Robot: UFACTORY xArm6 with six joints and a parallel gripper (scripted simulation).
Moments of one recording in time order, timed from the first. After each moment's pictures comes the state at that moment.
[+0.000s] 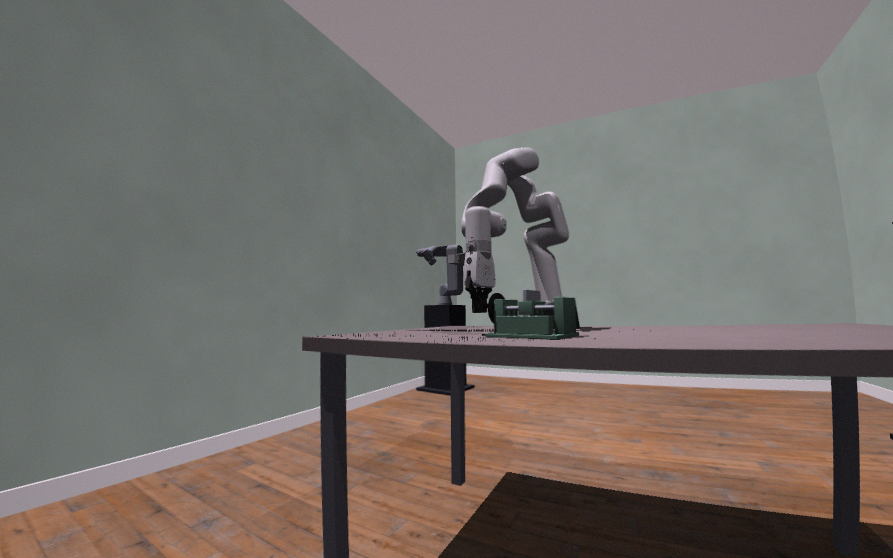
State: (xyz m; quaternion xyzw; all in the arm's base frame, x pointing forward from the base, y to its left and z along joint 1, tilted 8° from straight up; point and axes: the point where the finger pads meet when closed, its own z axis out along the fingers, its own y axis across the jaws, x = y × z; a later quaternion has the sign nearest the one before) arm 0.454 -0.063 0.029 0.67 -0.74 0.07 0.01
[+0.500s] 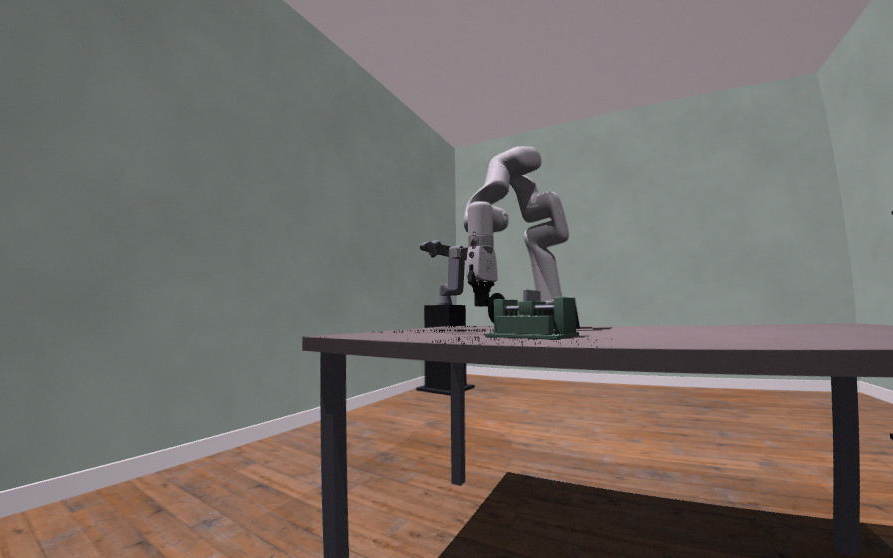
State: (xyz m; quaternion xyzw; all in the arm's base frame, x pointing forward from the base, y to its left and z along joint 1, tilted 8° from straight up) arm 0.440 -0.060 0.046 0.67 -0.74 0.07 0.01
